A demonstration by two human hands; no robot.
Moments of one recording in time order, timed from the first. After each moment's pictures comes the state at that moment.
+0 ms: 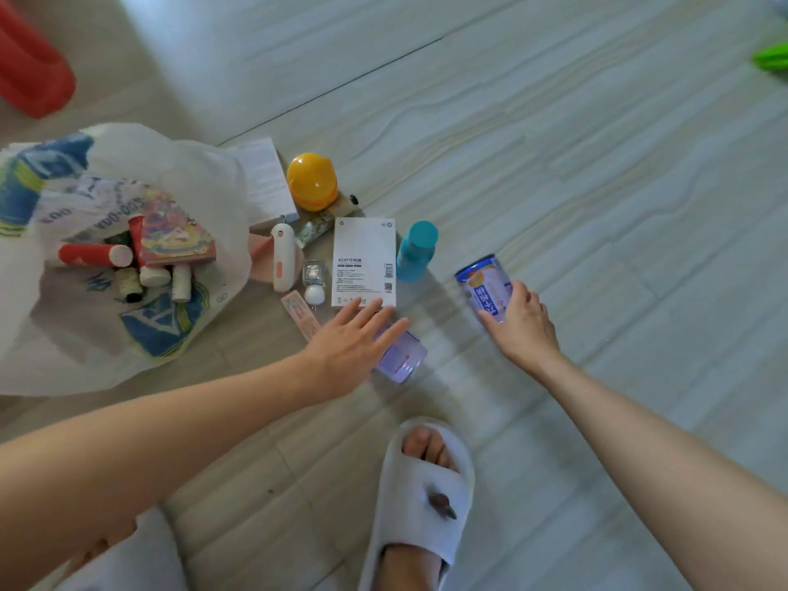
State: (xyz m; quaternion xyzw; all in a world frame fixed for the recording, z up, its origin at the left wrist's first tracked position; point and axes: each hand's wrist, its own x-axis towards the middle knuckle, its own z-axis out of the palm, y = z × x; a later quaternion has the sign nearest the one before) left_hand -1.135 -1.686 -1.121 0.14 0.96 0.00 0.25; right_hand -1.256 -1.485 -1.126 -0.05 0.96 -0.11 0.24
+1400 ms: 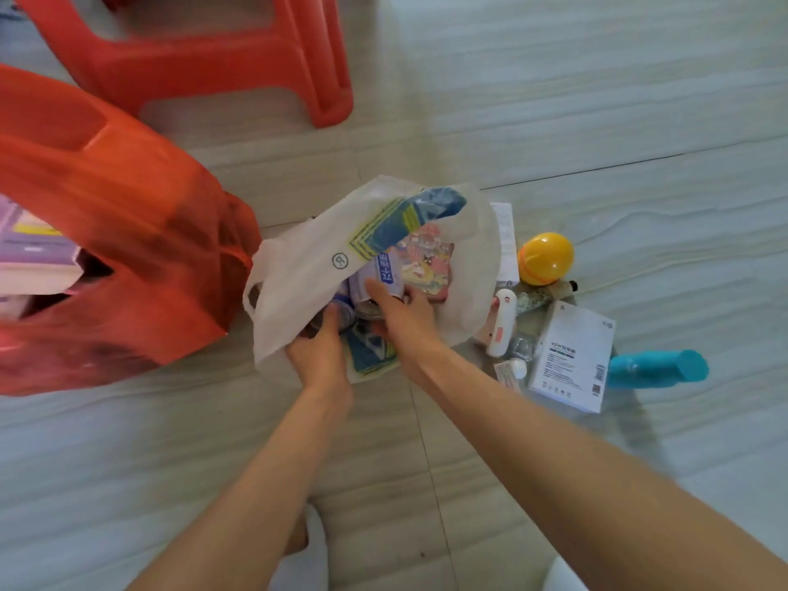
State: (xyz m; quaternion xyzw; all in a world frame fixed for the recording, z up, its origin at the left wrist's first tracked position) left_hand -1.024 -1.888 -1.125 -0.63 0.26 0.62 -0.39; right_hand -1.101 -1.859 -1.109 0.04 0.70 -0.54 0.47
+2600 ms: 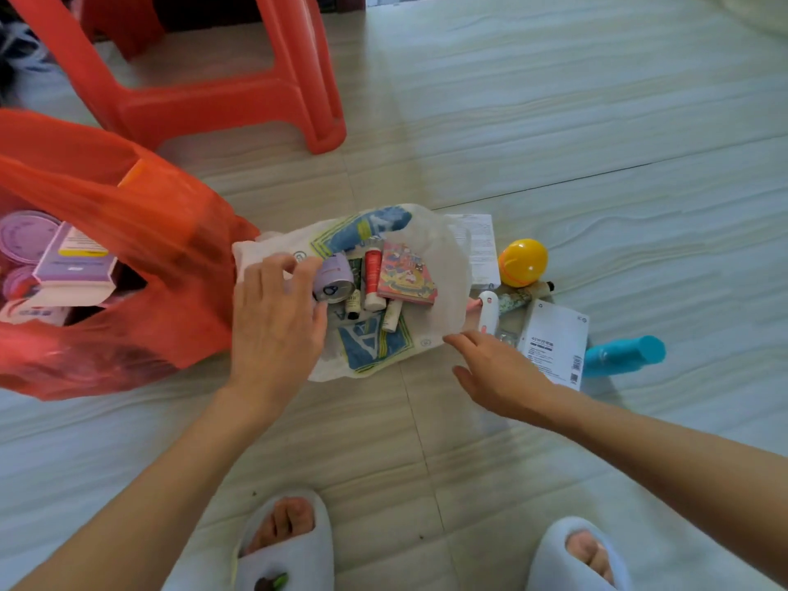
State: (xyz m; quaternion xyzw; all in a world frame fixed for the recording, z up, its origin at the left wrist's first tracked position) left_hand -0.979 -1.913 -1.034 -0.33 0.92 0.02 -0.19; right_hand -1.152 -1.735 -1.067 -0.51 0.81 0.01 0.29
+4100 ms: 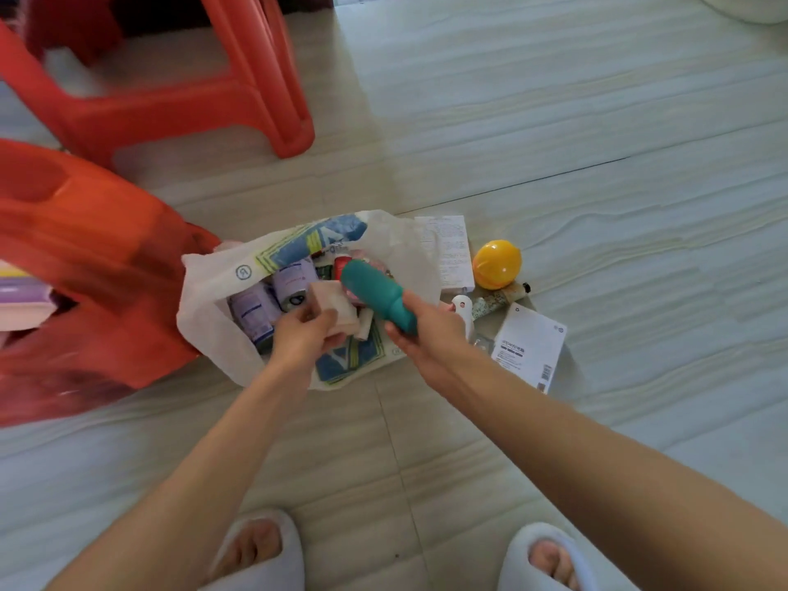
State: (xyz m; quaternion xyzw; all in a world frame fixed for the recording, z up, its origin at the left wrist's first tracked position) left_hand -1.044 -1.900 -1.096 -0.58 0.42 0.68 -0.15; right_hand -1.148 -1.803 -1.058 0.21 0.58 -0.63 0.47
